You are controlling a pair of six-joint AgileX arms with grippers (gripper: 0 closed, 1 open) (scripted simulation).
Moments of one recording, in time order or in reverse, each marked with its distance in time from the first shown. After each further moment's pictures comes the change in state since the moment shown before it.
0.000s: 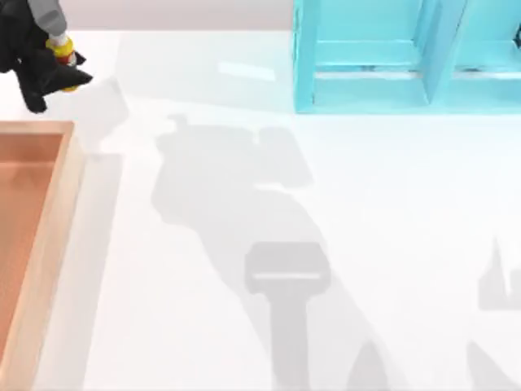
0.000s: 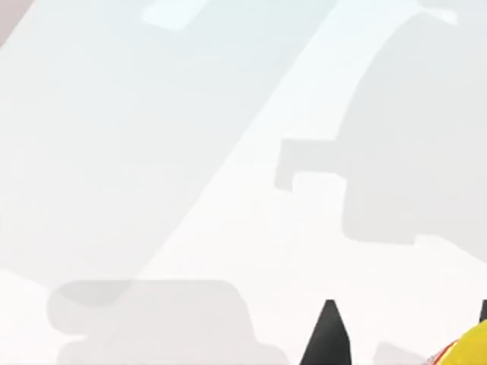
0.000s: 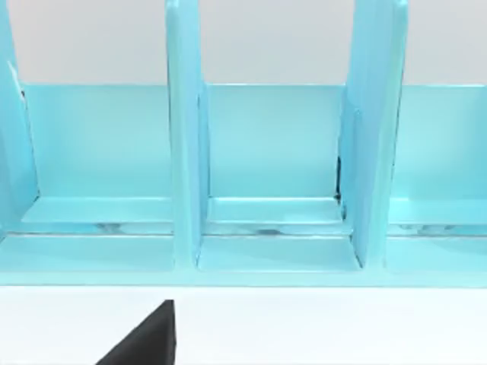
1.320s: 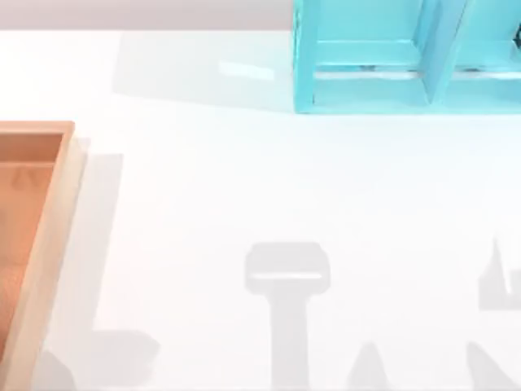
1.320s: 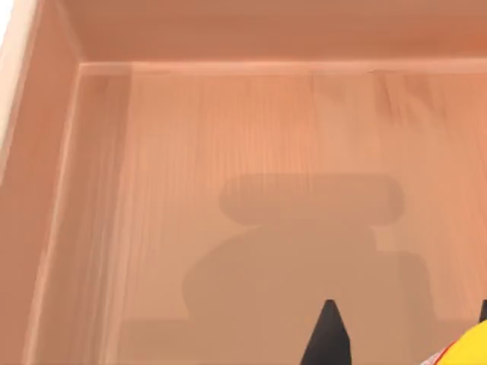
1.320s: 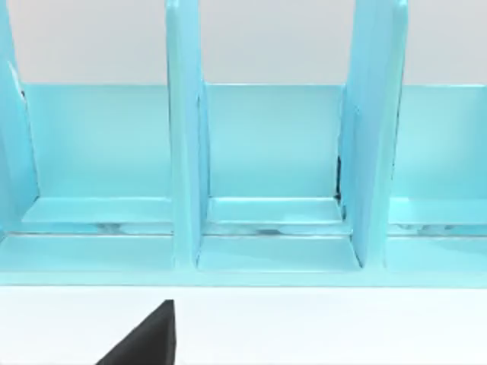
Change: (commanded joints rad) left arm 0.456 -1.035 -1.151 0.494 -0.282 -0.767; right arm 0.000 0.000 0.000 0.000 0.000 0.000
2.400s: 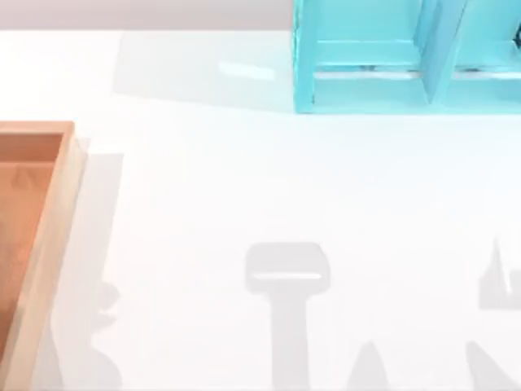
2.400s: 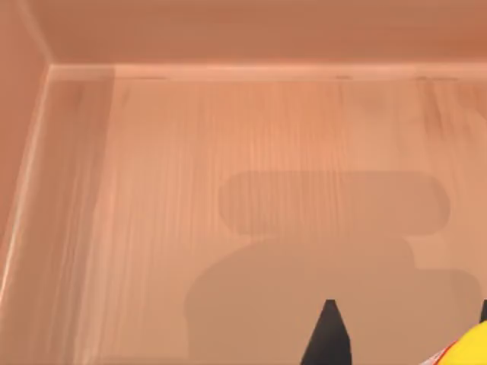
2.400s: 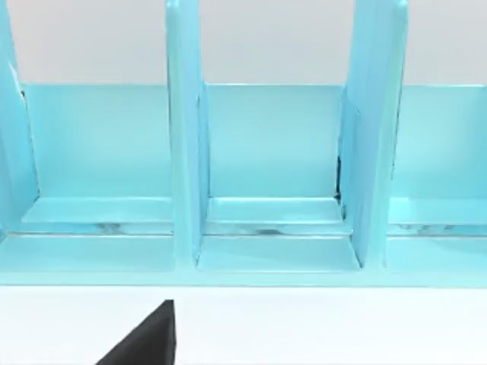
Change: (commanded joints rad) left arm -0.099 0.297 -0.053 0.382 -0.075 -0.074; right arm 0.000 0.000 0.000 0.000 0.000 0.000
